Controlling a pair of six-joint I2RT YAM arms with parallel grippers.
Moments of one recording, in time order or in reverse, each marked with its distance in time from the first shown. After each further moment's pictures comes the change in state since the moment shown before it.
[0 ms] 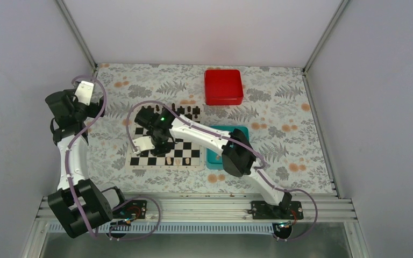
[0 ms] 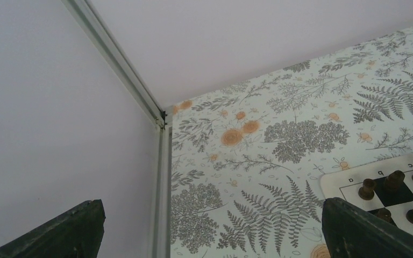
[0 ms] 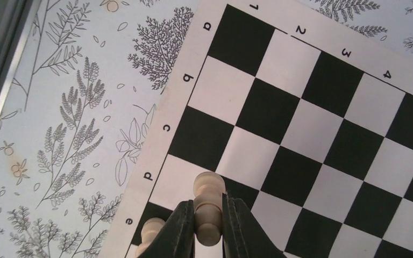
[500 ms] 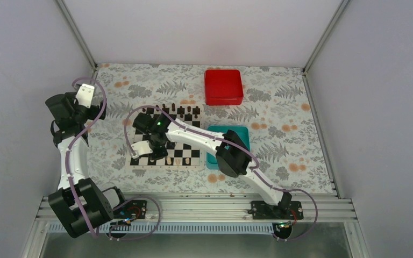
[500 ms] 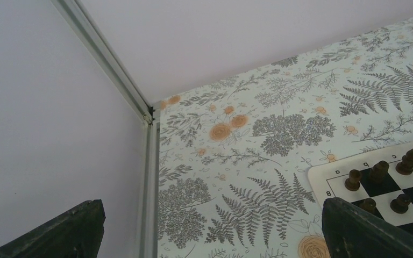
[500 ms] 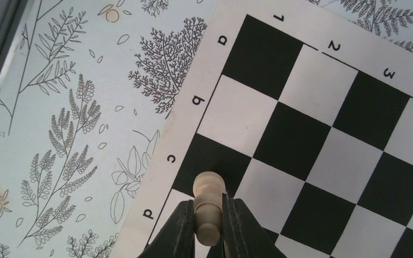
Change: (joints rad) left arm 0.027 0.000 -0.033 -0.001 0.055 0.004; right arm 0.014 0.068 0.004 0.049 -0.042 -0.001
